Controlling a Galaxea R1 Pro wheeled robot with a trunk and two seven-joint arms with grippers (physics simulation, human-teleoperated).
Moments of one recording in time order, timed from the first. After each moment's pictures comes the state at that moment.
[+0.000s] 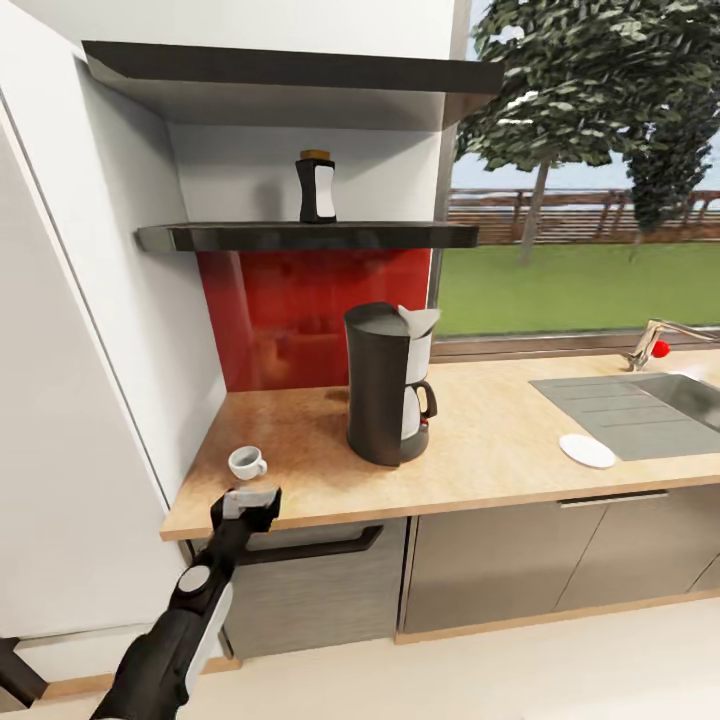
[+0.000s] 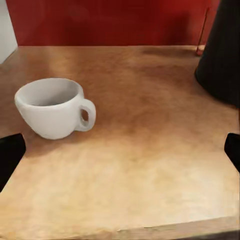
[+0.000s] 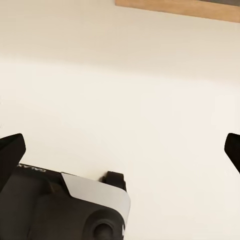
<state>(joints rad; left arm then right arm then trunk) -0.39 -0.03 -0.02 -1.10 0.01 0.00 0.01 -0.40 0.02 0.06 -0.03 0.17 -0.10 0.01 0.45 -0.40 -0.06</state>
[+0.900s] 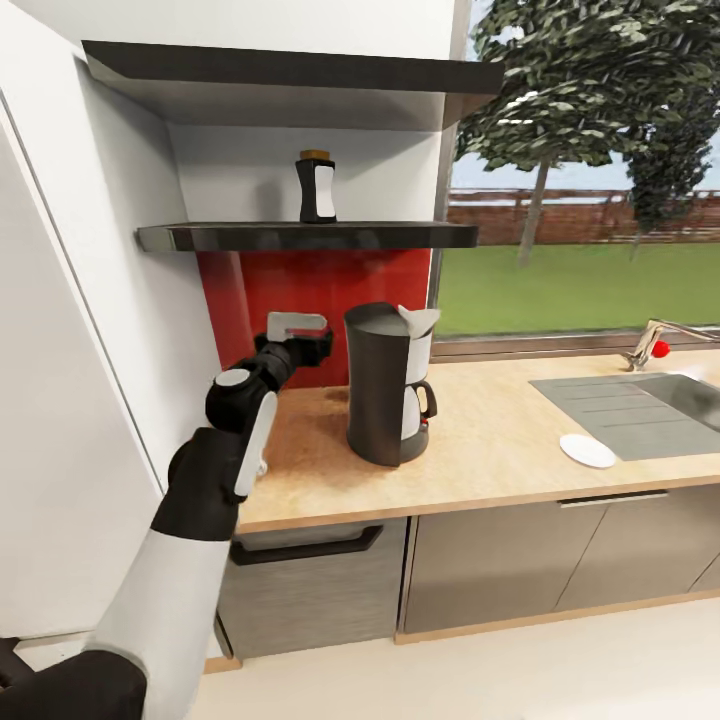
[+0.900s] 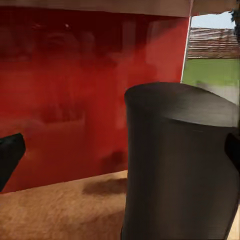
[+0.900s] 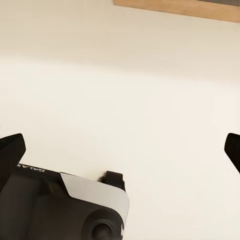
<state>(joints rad) -0.89 -0.17 -0.16 -1.43 0.01 0.61 0.05 -0.40 0.02 0.06 -0.03 0.17 -0.10 0.01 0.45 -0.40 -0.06</state>
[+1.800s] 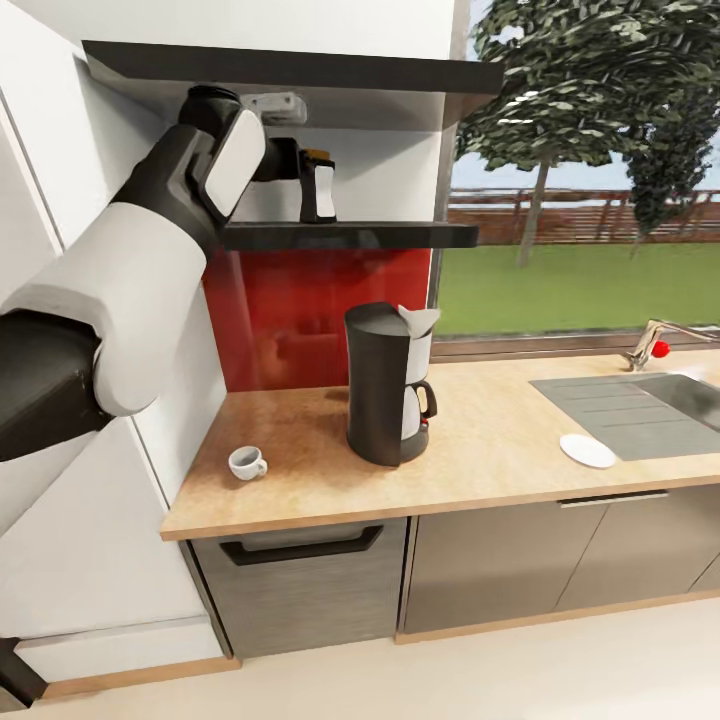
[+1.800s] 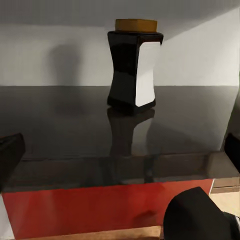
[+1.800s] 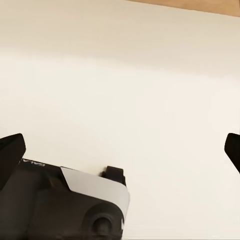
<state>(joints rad) -1.88 -0.16 -0.16 -0.52 0.29 0.69 0.30 -0.39 0.02 0.06 -0.03 0.17 -0.09 0.01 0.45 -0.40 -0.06</state>
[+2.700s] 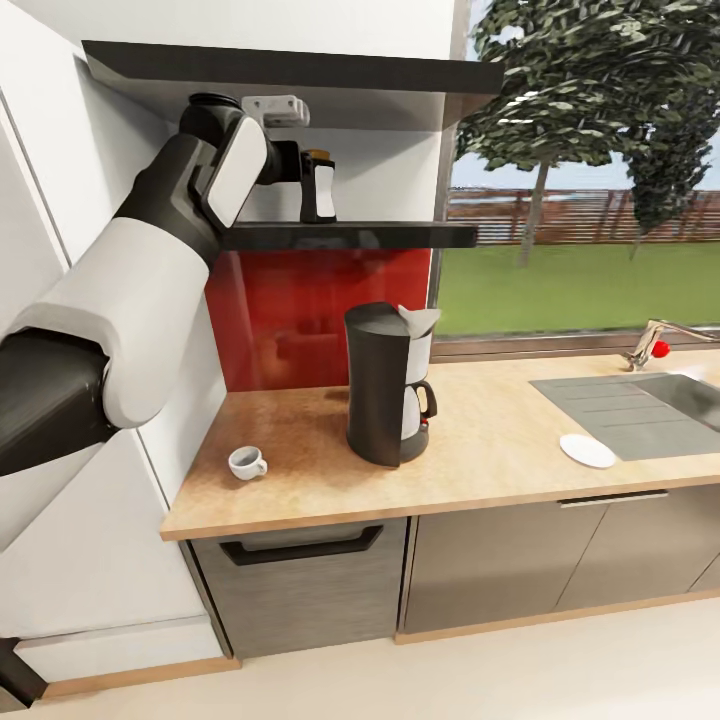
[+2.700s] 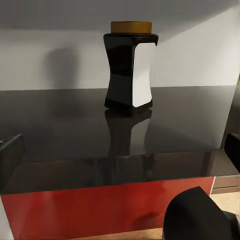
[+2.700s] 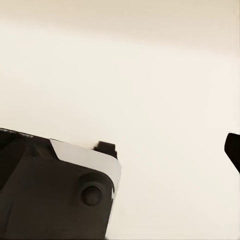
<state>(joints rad) -1.84 -0.16 -0.17 -0.59 0.27 0.71 0.29 -0.31 -0.02 0.06 -0.03 0.19 -0.14 0.00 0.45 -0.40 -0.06</state>
